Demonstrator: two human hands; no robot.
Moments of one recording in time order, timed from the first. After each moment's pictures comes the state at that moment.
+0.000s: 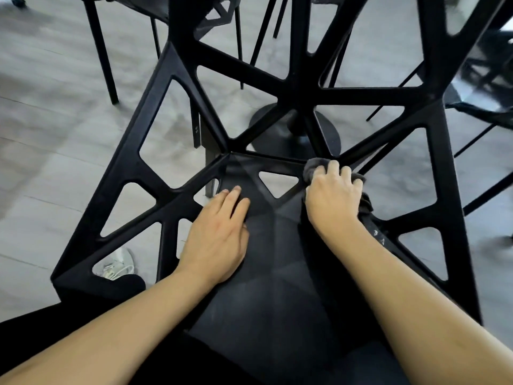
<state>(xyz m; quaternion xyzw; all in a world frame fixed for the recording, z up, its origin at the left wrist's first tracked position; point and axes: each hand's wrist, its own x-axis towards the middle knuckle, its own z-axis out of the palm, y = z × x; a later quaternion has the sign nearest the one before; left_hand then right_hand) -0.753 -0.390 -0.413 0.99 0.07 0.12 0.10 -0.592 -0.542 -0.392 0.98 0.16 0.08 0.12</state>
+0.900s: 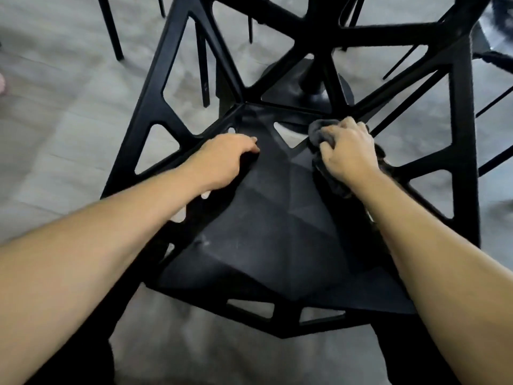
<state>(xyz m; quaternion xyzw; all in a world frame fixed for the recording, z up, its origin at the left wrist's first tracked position) -0.732 -0.338 -0.392 0.97 0.05 -0.03 0.24 -0.597 -0.568 -0.385 0.97 0.24 -0.01 -0.10</state>
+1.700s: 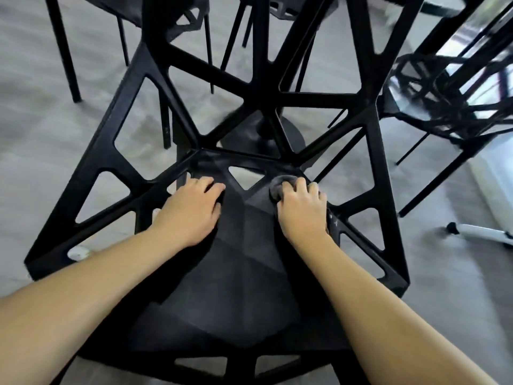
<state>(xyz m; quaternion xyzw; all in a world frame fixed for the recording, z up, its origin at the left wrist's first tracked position) -0.729 -0.371 -0.403 0.99 0.06 -0.02 0.15 -0.628 -0.584 -0.402 0.97 0.19 0.11 0.08</state>
